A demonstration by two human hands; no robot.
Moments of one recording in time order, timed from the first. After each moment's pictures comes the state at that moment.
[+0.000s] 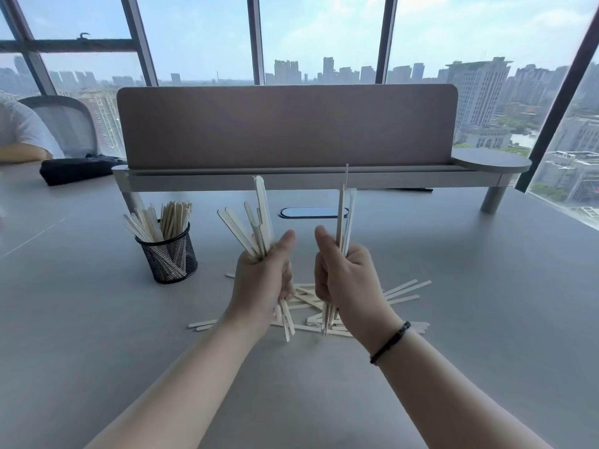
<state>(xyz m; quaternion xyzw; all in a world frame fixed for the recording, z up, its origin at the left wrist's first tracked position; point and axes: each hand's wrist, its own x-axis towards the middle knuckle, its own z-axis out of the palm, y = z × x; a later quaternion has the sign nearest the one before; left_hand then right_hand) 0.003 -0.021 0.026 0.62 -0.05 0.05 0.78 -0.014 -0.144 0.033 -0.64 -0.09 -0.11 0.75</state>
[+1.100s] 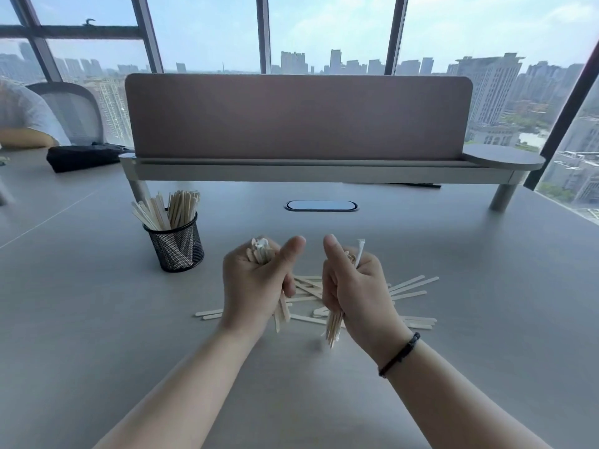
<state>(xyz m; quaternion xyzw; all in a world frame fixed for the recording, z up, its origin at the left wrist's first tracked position) -0.010 -0.005 0.017 0.62 -0.13 0.20 0.75 -0.029 -0.140 0.020 -0.62 -0.08 -0.10 0.77</state>
